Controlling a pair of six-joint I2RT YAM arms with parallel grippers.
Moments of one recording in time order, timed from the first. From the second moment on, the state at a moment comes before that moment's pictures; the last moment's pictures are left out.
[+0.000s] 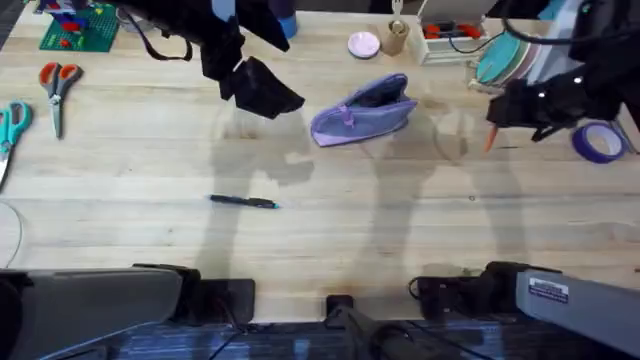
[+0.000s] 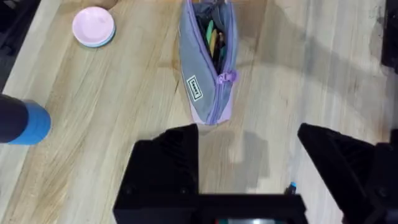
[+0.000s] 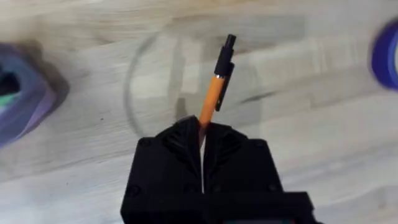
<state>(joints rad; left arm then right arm) -0.11 1.51 1.47 -1.19 0.76 1.07 -0.17 1.35 0.99 -0.76 0.13 -0.01</state>
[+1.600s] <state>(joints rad) -0.11 1.51 1.47 -1.19 0.76 1.07 0.26 1.43 0.99 -0.44 -0.03 -1.68</state>
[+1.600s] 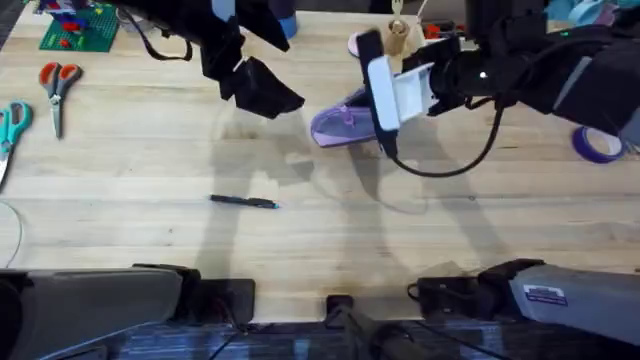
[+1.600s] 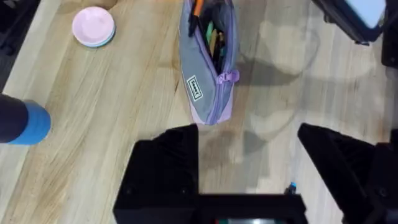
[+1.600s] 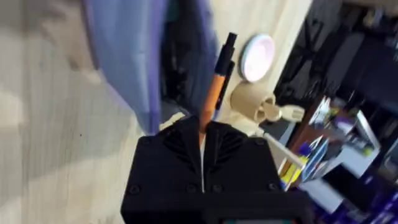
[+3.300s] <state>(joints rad) -0.11 1.51 1.47 -1.19 0.76 1.07 0.39 1.55 0.99 -0.41 -0.18 -1.72</state>
